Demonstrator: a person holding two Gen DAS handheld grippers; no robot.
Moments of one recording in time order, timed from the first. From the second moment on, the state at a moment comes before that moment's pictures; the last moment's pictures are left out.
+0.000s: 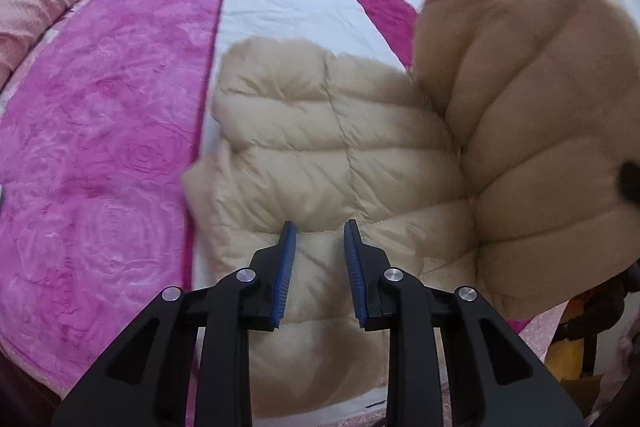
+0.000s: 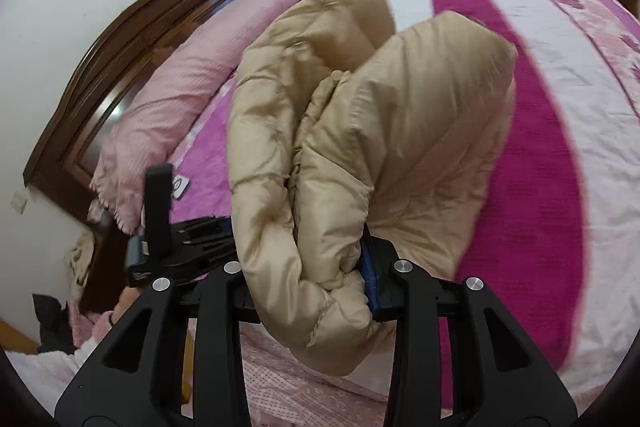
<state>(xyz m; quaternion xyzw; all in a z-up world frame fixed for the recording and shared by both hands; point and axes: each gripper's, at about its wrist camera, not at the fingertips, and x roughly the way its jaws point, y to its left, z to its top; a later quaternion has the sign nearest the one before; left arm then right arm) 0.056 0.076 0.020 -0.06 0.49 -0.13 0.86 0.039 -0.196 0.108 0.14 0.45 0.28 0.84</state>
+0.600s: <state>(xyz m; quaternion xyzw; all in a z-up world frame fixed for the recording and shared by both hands) 0.028 0.139 0.077 -0.11 0.45 -0.14 0.88 0.062 -0.097 0.047 0.15 0.49 0.37 0.78</state>
